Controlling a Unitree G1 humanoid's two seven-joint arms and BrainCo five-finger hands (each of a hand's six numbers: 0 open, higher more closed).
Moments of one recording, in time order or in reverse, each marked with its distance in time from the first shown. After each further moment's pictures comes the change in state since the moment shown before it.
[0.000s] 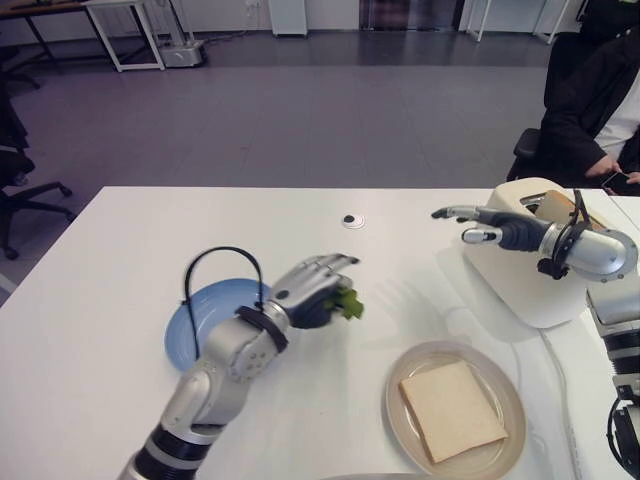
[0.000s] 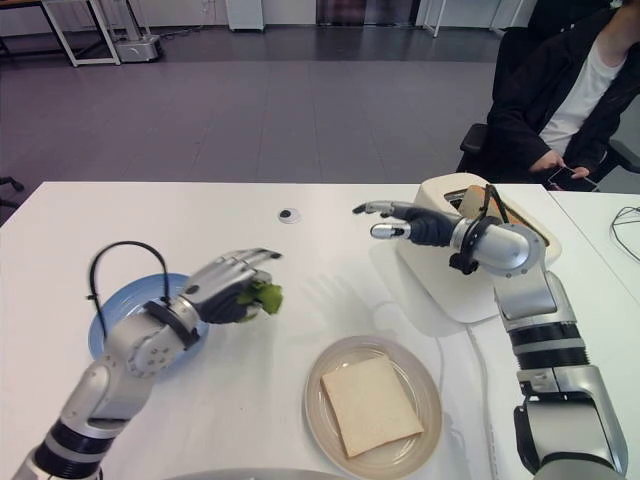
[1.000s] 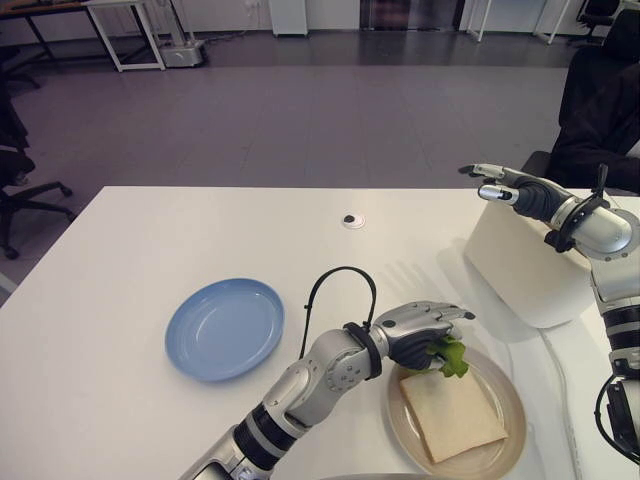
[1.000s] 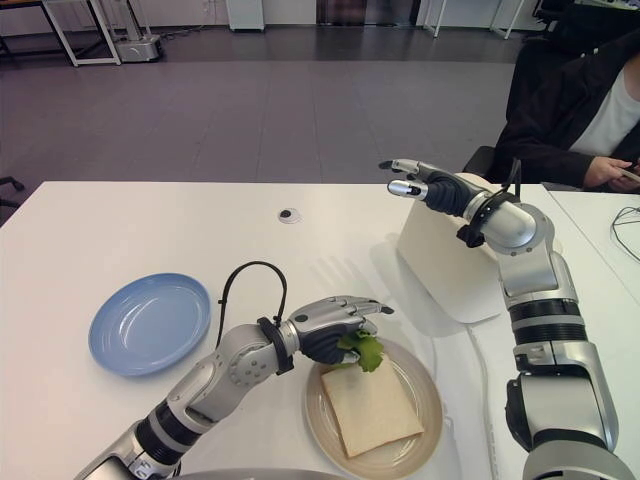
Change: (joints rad) left arm -0.157 -0.299 -0.311 0.268 -0.032 -0.073 -0.002; right arm -0.074 0.016 -0.006 0.127 -0.036 -0.008 -0.117
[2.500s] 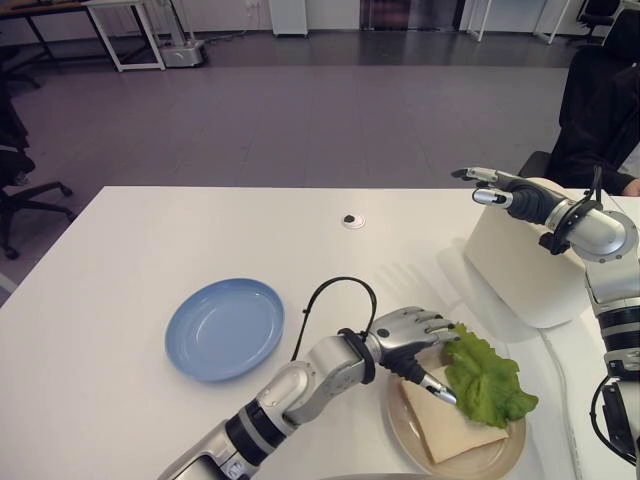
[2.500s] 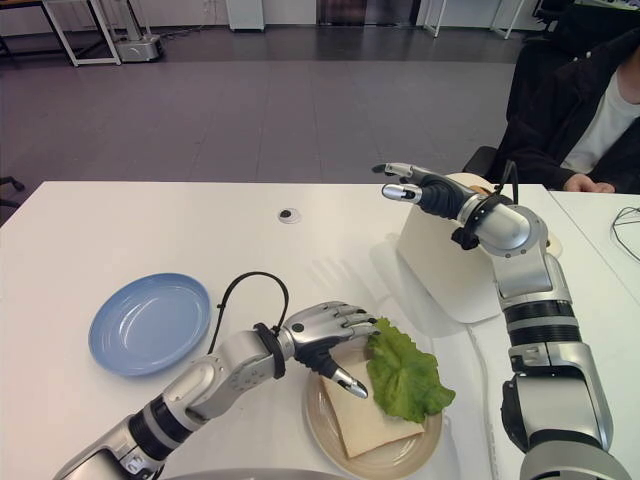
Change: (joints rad) left arm -0.054 0.094 -0.083 0.092 0.203 -0.115 0.143; right arm 0.006 0.021 0.002 -0.010 0.001 -0.009 0.019
